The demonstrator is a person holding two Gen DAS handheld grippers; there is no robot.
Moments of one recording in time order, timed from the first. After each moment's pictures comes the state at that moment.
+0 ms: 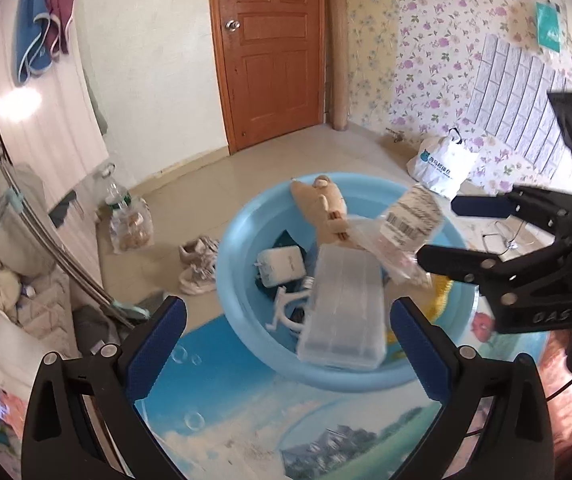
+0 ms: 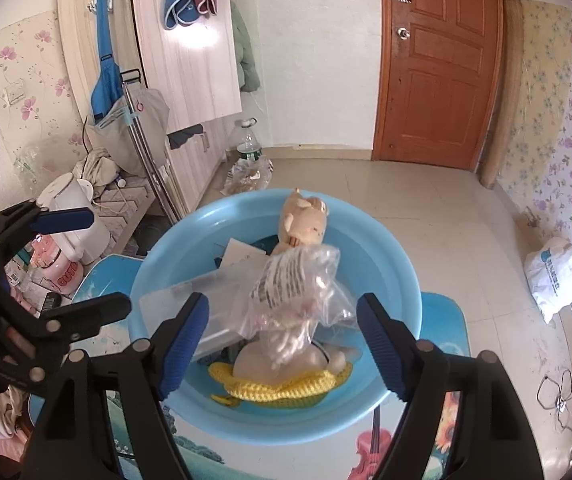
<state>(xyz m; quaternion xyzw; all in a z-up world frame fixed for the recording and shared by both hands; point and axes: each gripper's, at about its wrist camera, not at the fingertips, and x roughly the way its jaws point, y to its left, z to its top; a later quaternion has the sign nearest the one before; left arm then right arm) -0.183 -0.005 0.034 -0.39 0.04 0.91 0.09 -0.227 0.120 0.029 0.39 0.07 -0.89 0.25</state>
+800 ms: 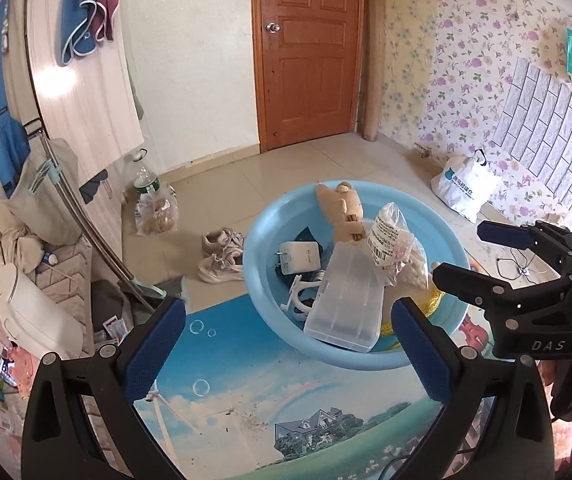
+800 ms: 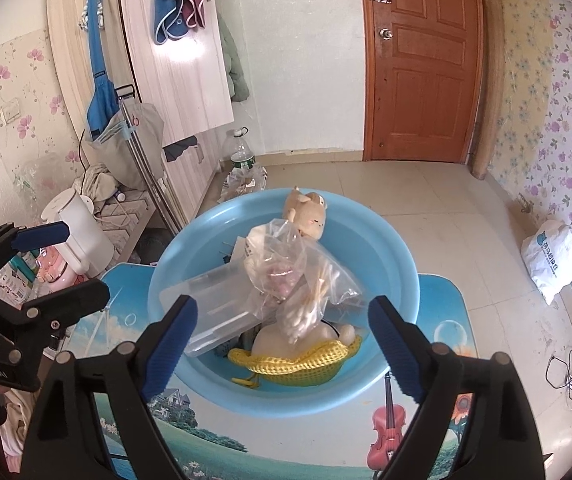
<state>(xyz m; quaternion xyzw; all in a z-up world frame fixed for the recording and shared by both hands) -0.152 -0.008 0.054 -0.38 0.02 0.92 0.02 -0.205 0.126 0.039 0.37 0.04 -0.90 0.23</state>
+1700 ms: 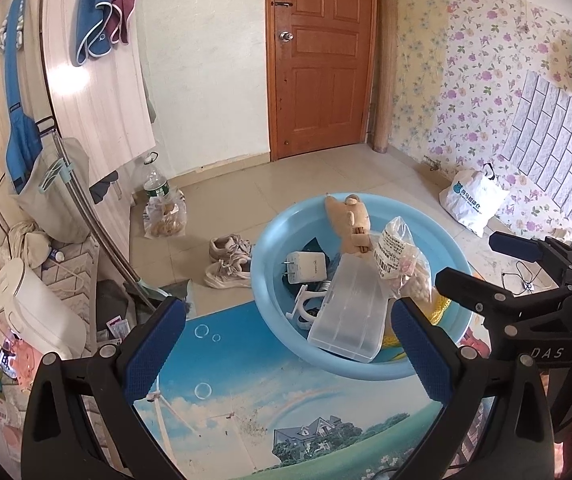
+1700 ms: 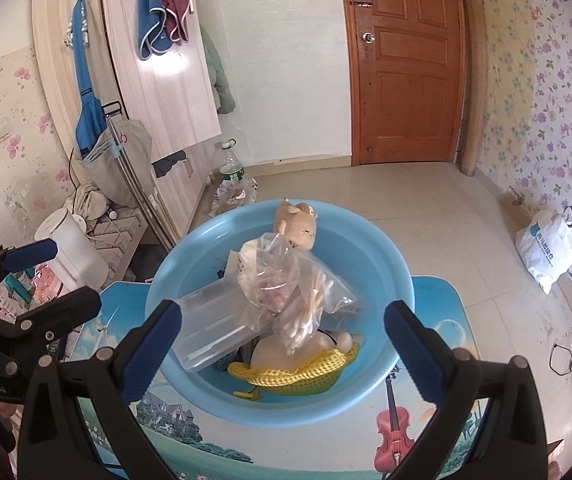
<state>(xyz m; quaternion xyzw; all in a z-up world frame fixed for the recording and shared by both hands) -0.151 -0.007 0.057 -0.37 0.00 0.93 0.00 -0.209 0.126 0.040 0.37 0.01 -0.91 0.21</state>
